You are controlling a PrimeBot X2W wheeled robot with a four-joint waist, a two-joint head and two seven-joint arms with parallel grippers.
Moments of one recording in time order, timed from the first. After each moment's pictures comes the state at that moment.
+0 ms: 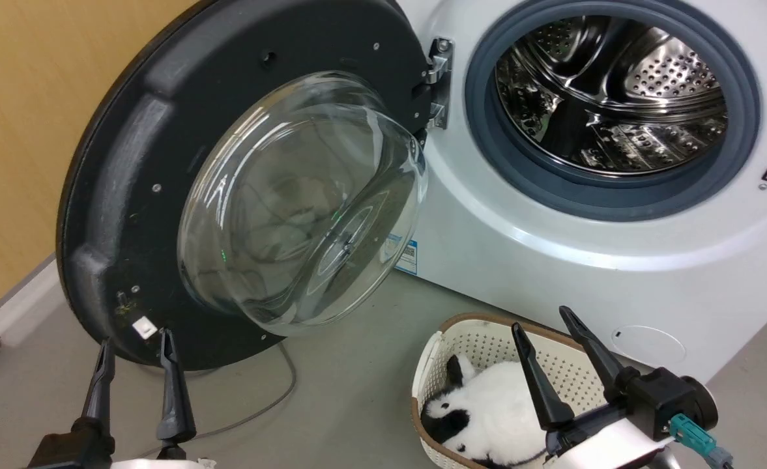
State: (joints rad) left arm 0.16 0.05 0.07 -0.20 -0.16 0.06 -0.19; right arm -0.03 -0.05 0.19 0.06 0.12 0.13 -0.20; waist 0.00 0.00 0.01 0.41
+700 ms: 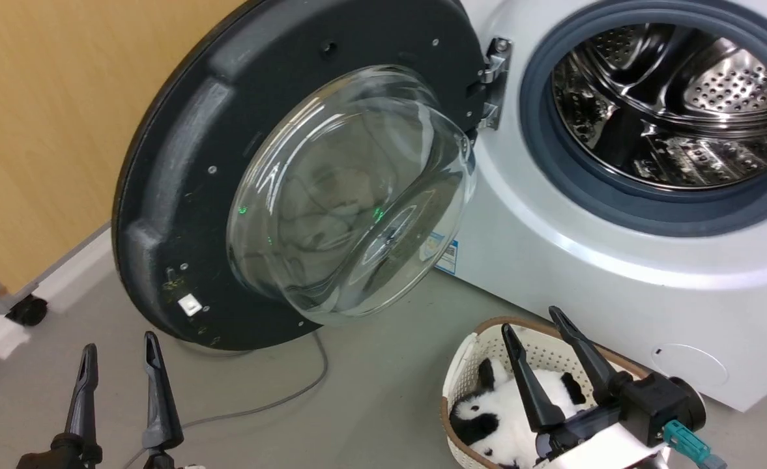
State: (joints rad) left arm 0.19 0.05 0.09 -0.22 -0.20 0.07 -0.24; right arm -0.03 -0.05 0.23 0.07 0.14 0.13 -0.24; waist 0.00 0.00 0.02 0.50
